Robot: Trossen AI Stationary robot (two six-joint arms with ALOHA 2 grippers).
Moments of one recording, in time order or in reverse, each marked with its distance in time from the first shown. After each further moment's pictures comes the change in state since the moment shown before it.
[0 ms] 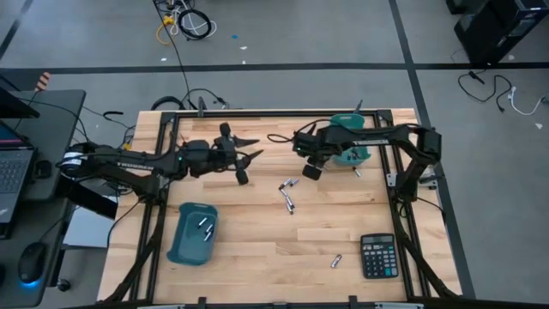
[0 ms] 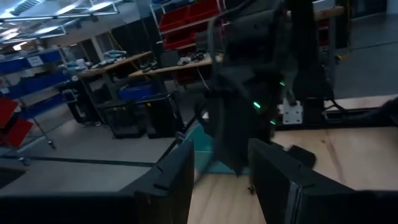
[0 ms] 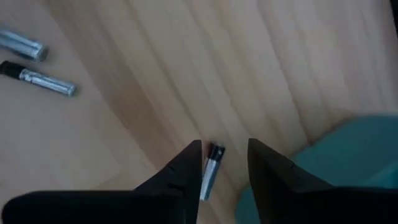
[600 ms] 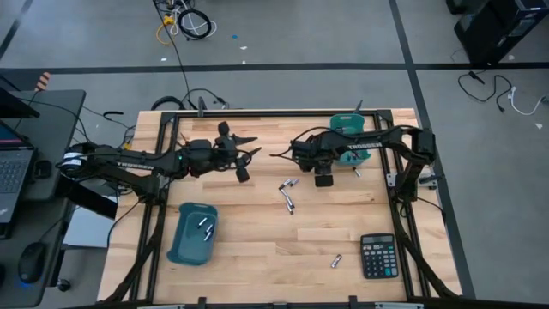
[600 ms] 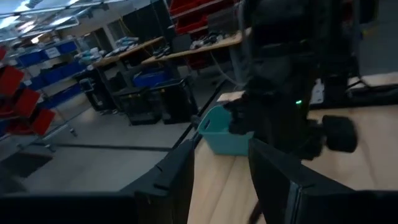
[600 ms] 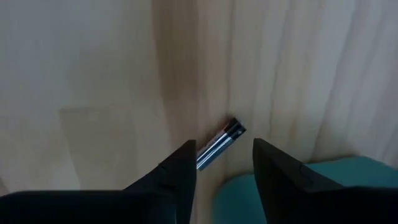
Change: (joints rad) left arm 0.015 0.000 0.000 -0.059 -0.058 0.030; right arm 0.035 0.049 0.000 -0.093 -0.021 -0.399
